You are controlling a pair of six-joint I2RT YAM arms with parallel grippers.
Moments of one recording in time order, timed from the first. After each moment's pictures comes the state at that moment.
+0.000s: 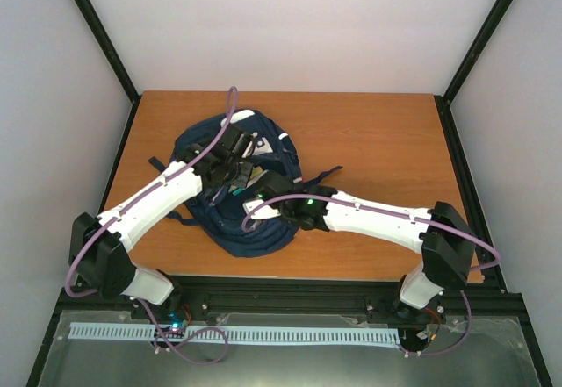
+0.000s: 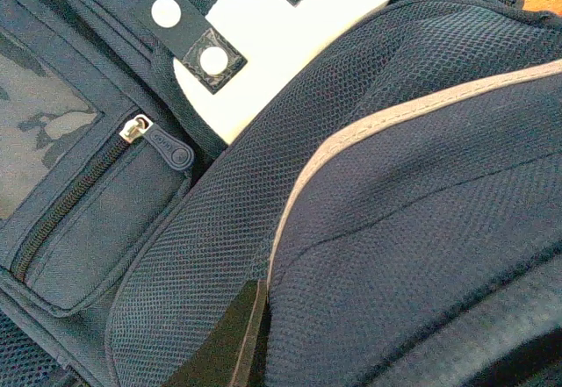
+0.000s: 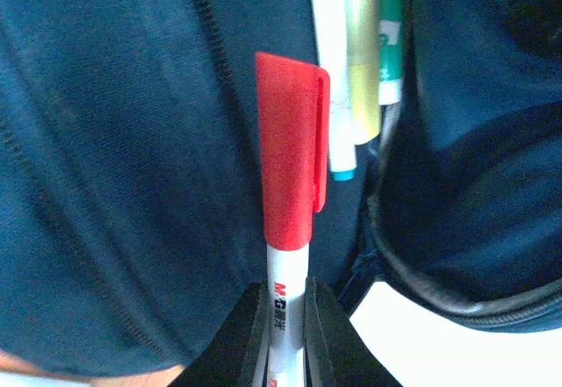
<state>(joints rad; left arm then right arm) -0.60 1.44 1.25 -0.84 -0.25 -0.23 1.09 1.59 1.22 -0.54 0.51 -1.14</state>
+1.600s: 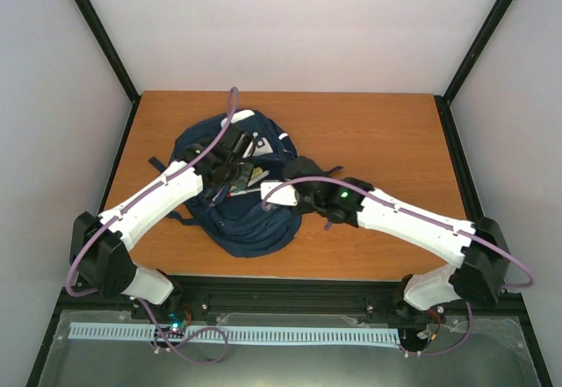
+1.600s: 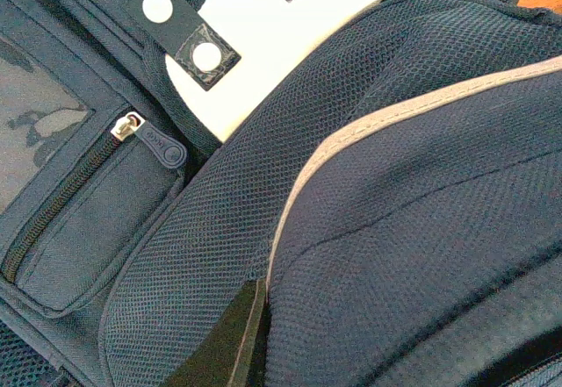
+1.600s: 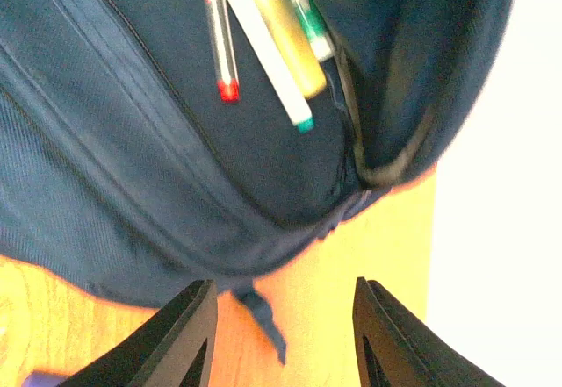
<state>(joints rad) -0.60 1.45 1.25 -0.84 -0.23 -0.23 1.01 1.44 1.17 -0.53 0.33 -0.92</state>
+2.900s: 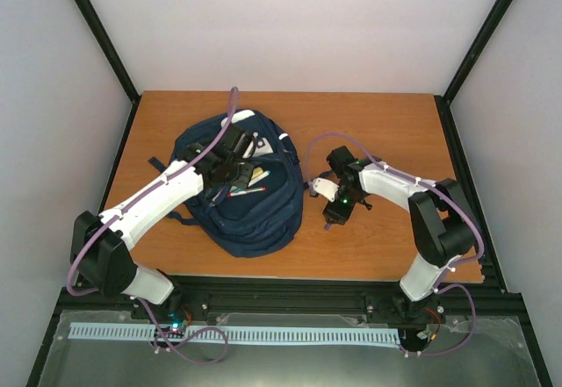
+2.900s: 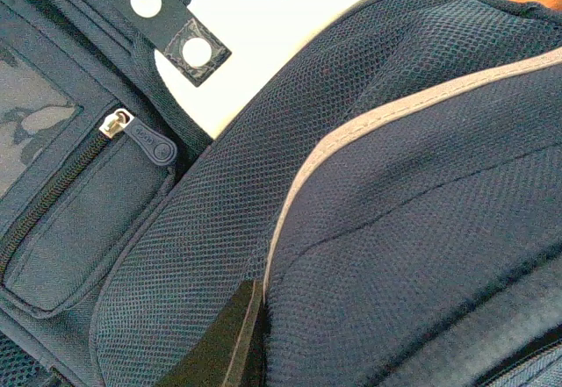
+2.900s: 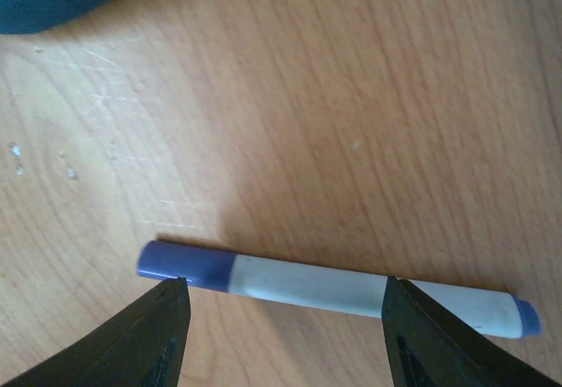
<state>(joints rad) -0.60 1.45 1.25 -0.85 -0.22 -0.23 0.48 1.69 1.04 -0.78 -0.19 -0.63</state>
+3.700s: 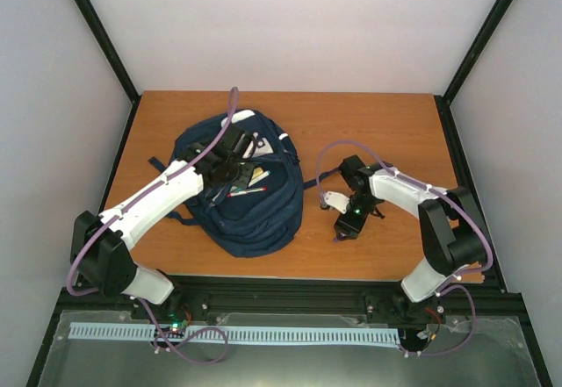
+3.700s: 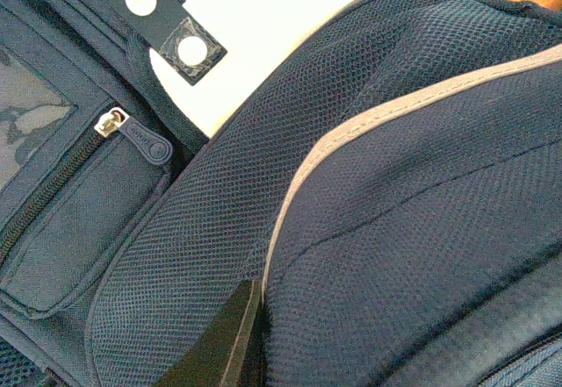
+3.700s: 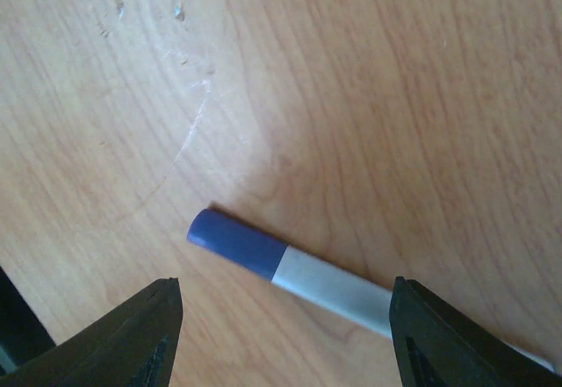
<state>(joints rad) -0.60 1.45 1.25 -0.85 -0.21 -0.23 0.43 1.64 0.96 -0.93 -0.26 -0.67</state>
